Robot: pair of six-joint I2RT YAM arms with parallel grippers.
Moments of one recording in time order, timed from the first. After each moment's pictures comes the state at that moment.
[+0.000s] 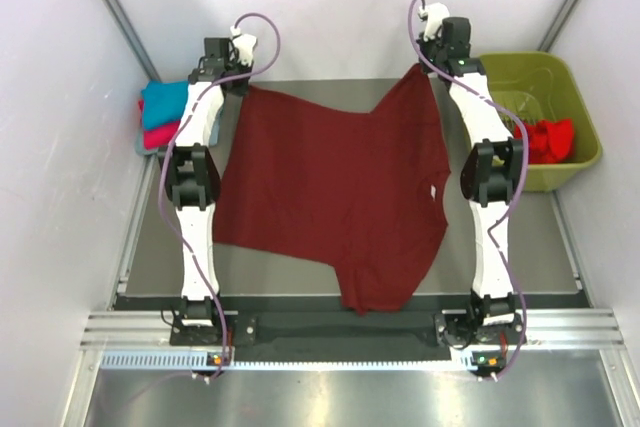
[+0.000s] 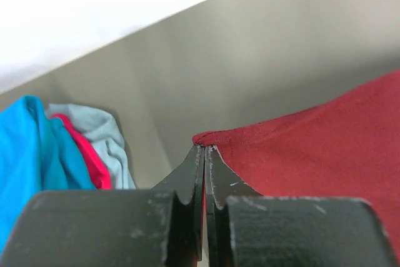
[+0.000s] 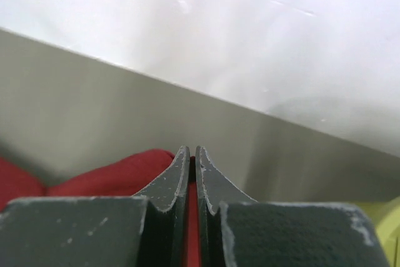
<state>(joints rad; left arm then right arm) -0.02 2.44 2.40 -0.61 0.21 0.29 0.11 2.42 2.43 -0.43 -0.14 -0.19</state>
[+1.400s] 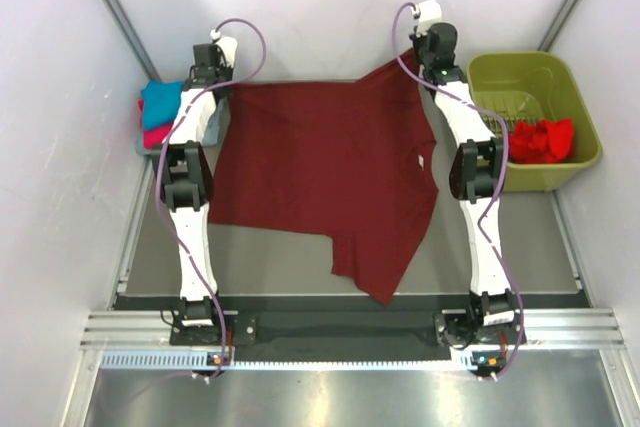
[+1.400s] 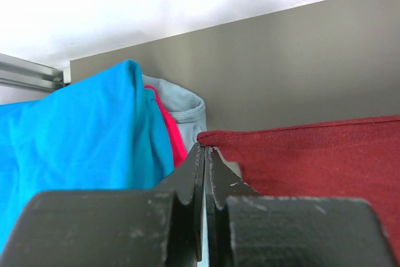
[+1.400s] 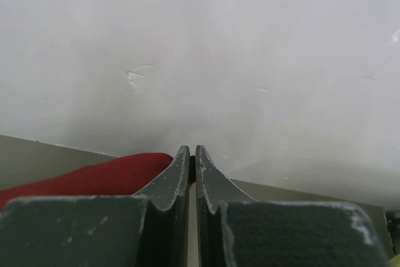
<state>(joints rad) 0.03 2.42 2.24 -0.37 -0.05 0.28 0.14 2.60 2.53 -0.07 0.06 -0.24</state>
